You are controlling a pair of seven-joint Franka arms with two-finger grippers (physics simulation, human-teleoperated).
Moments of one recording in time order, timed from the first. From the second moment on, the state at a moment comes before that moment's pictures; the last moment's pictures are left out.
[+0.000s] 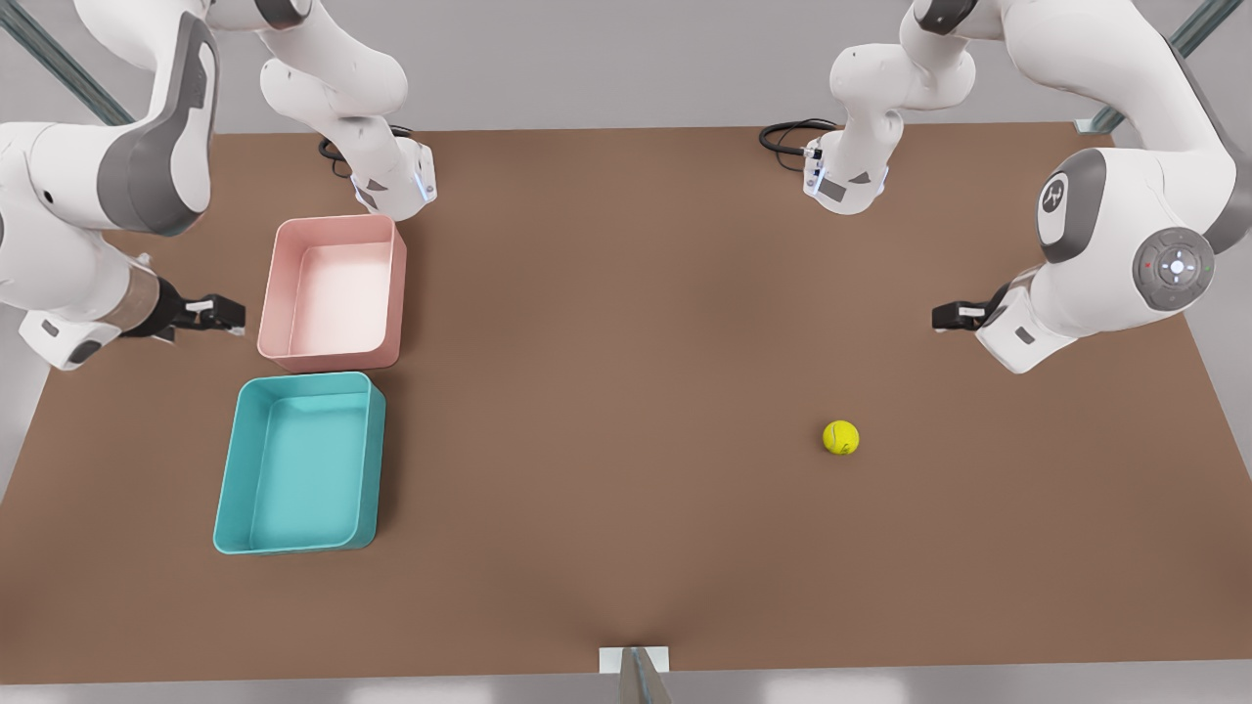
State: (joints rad) left arm -0.07 0.24 -0.01 -1.35 0.01 1.31 -0.03; right arm 0.03 0.16 -0.06 -1.40 -0.04 1.38 -0.13
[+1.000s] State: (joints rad) left arm 0.01 0.58 -0.09 -1.87 0.19 2.28 1.30; right arm 0.04 0.25 -0.07 -1.43 -0.01 1.44 -0.09
